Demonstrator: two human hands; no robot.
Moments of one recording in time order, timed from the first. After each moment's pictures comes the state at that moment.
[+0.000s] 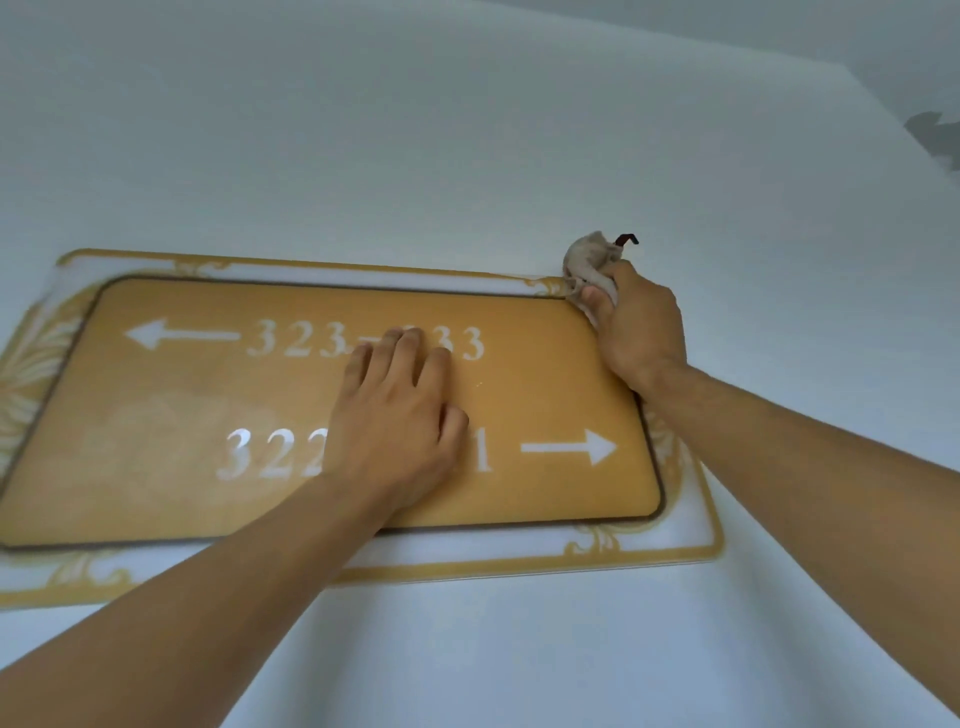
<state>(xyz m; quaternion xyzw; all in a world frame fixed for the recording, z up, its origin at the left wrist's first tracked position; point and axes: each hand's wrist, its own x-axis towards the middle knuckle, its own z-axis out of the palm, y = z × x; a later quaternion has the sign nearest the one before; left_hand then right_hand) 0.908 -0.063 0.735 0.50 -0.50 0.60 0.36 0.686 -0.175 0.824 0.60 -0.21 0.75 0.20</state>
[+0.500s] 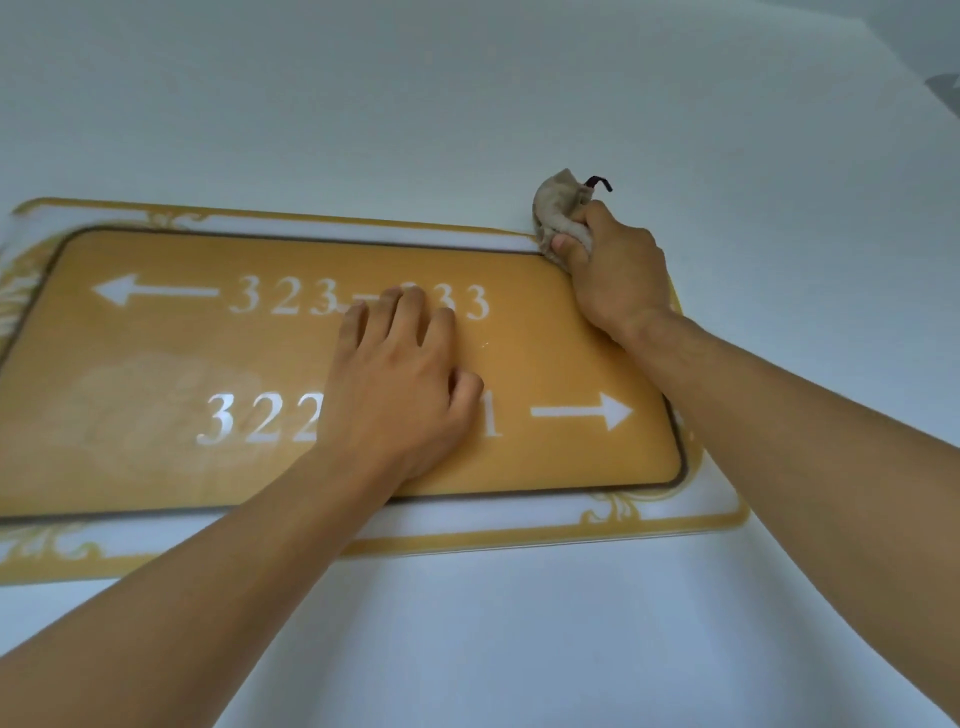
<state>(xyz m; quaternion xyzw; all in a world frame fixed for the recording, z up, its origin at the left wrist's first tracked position) 0.915 -0.073 0.737 0.49 -0.49 0.63 0.36 0.715 -0.168 0.837 0.60 -0.21 0.73 0.25</state>
